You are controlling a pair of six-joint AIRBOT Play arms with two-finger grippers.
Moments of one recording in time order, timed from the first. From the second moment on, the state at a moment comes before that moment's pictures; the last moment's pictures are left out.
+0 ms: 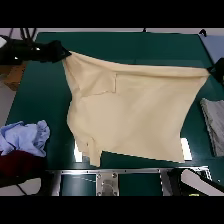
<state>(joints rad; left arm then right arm) 0.01 -1.45 1.47 0.70 -0.98 -1.24 -0.51 -1.20 1.11 -0.85 0.83 1.37</state>
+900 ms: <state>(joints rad) 0.13 -1.80 1.71 0.71 -1.00 -1.31 -0.46 -1.82 1.55 -0.60 1.04 1.25</state>
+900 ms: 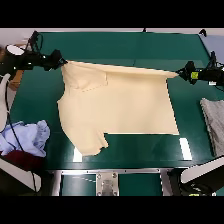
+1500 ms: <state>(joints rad) 0.12 -1.81 1.58 0.90 -1.18 -1.33 -0.43 -1.76 1.29 -0.72 1.13 1.26</state>
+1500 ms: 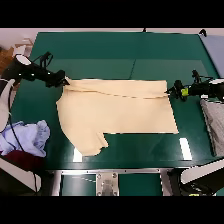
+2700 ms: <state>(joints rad) 0.22 -1.05 0.49 0.86 -1.26 -1.42 -0.75 -0.98 0.51 -0.85 1.15 1.30</state>
